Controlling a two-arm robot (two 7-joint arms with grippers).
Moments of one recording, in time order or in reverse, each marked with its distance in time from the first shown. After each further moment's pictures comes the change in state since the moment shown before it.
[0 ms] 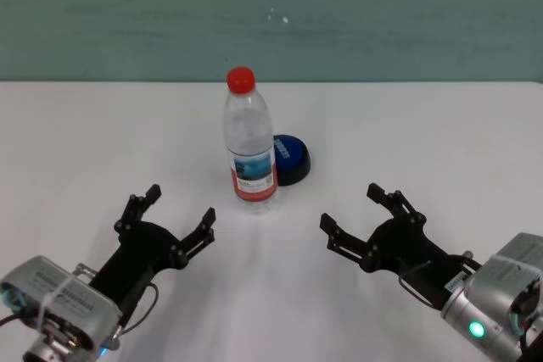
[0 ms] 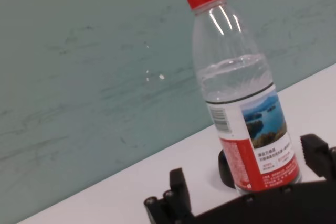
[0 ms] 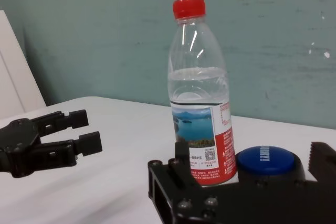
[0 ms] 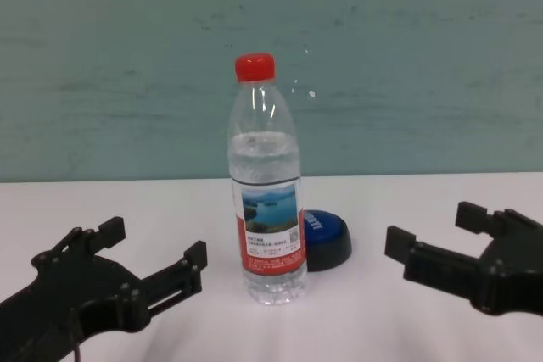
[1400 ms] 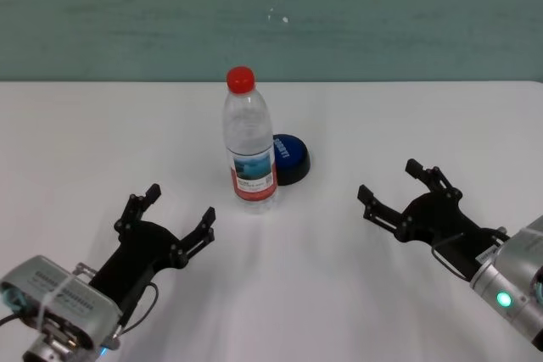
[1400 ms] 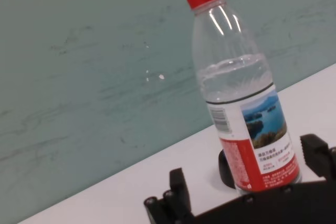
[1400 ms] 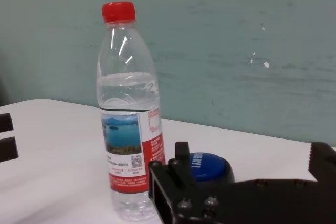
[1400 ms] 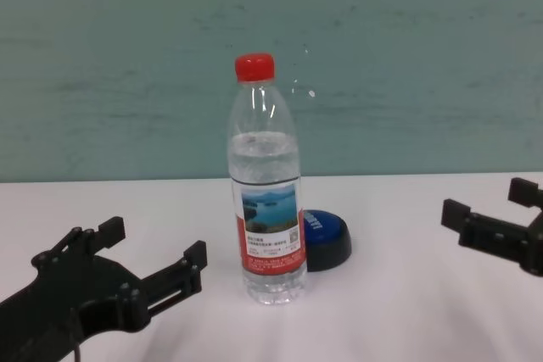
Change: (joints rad) left arm 0.000 0.000 0.000 0.000 0.000 0.000 0.000; right arm 0.051 0.023 0.055 0.066 0.015 -0.022 -0.011
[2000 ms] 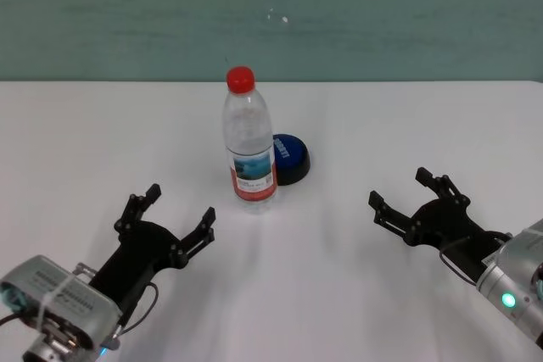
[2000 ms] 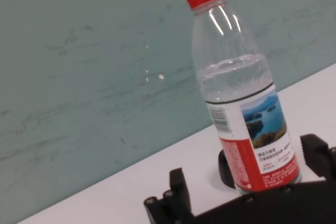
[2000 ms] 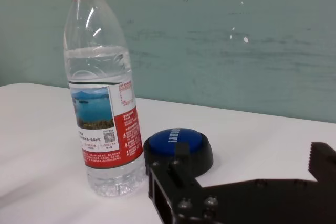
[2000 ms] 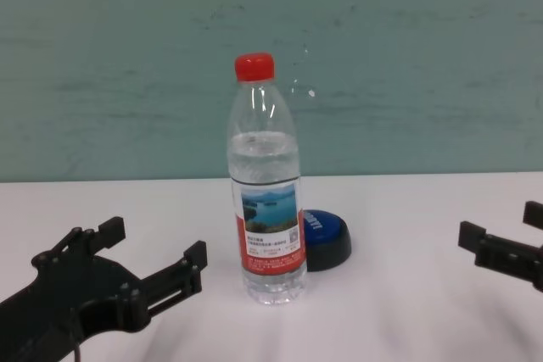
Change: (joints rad) left arm 0.000 0.000 0.000 0.000 0.000 0.000 0.000; right arm 0.019 0.005 0.010 0.051 0.013 0.007 0.003
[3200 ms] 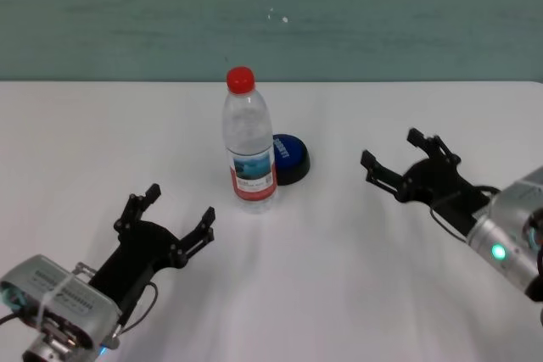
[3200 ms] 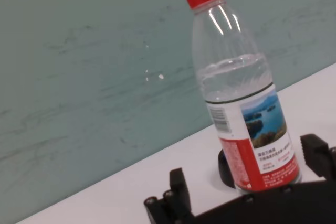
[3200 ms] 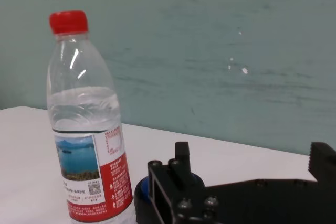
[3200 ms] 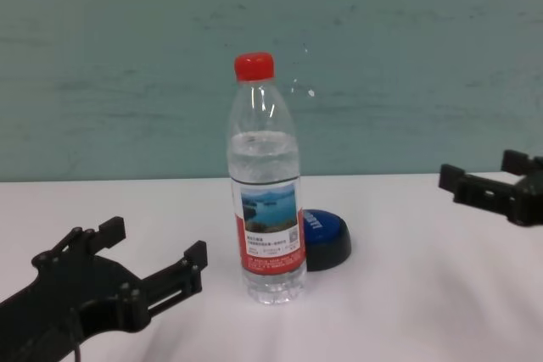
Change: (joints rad) left arm 0.000 0.000 0.000 0.000 0.000 0.000 0.000; right arm 0.136 -0.013 -0.021 0.068 0.027 0.037 0.018
